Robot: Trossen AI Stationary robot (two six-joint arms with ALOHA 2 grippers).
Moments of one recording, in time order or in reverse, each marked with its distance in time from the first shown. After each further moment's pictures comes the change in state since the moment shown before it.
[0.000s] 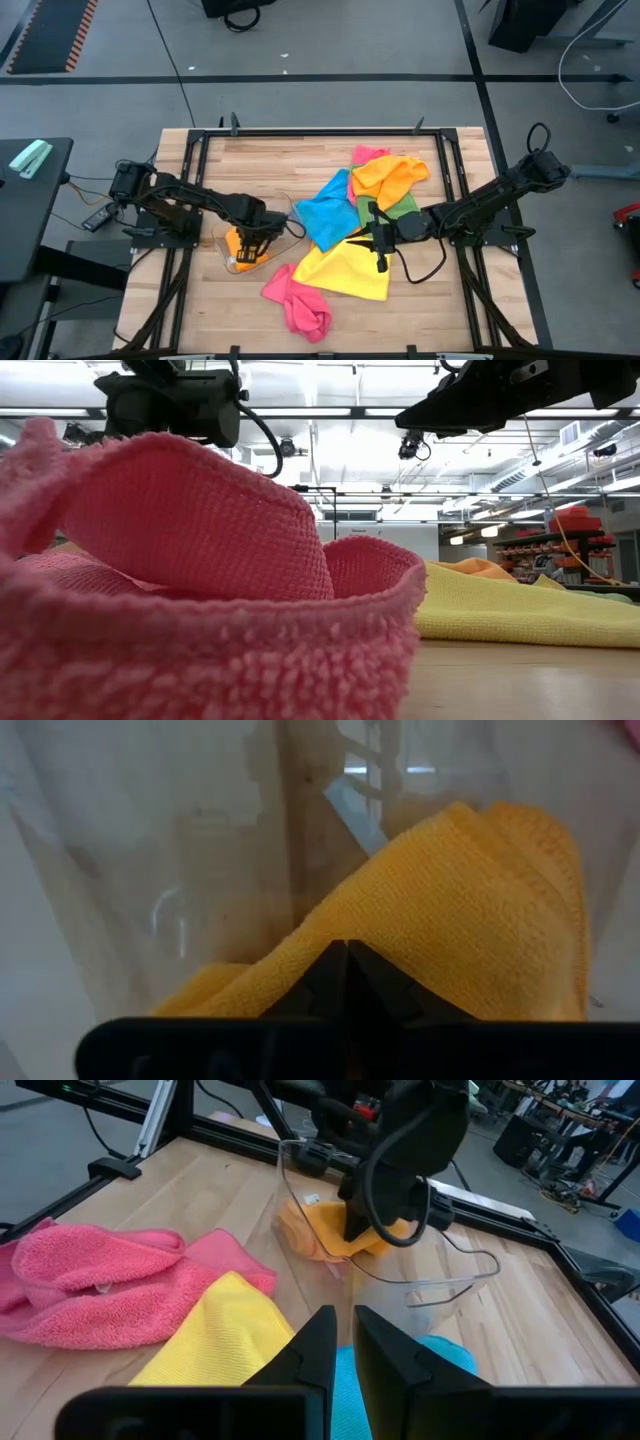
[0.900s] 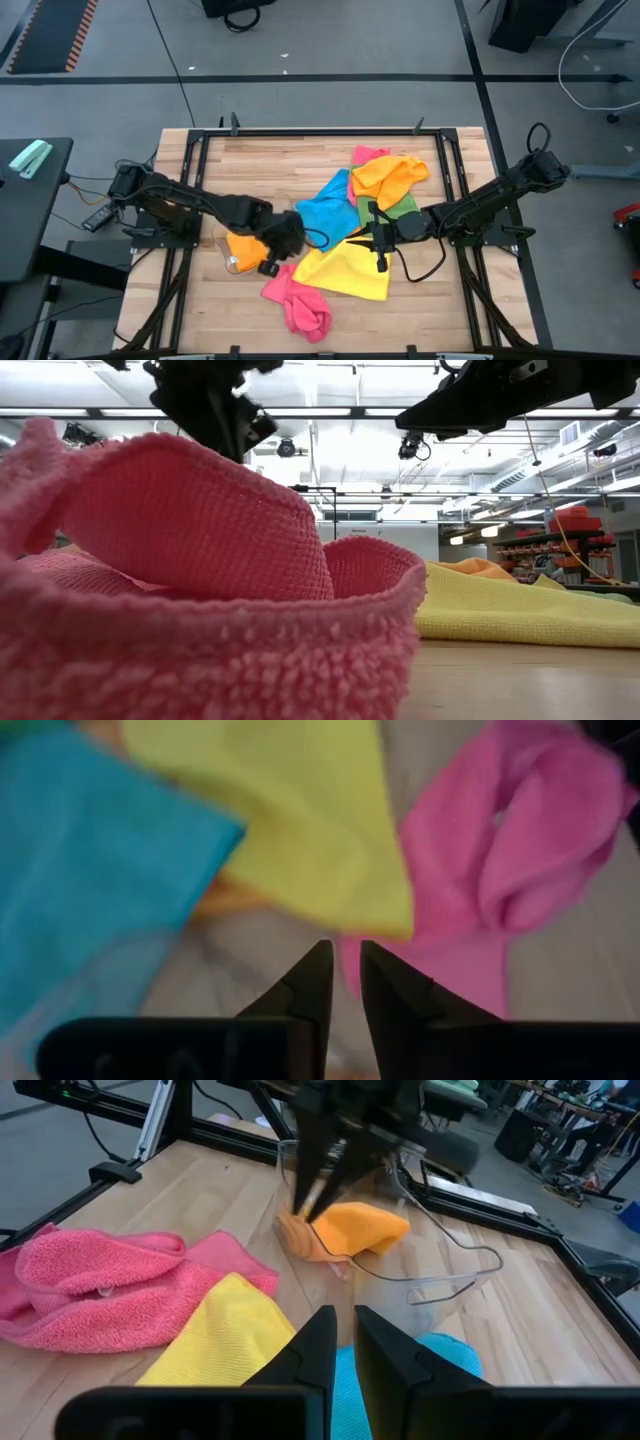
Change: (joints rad) left arm -0.107 -0.002 0.277 0.253 0.043 0.154; right arm -0.001 0.000 0.000 -0.003 -0.002 0.028
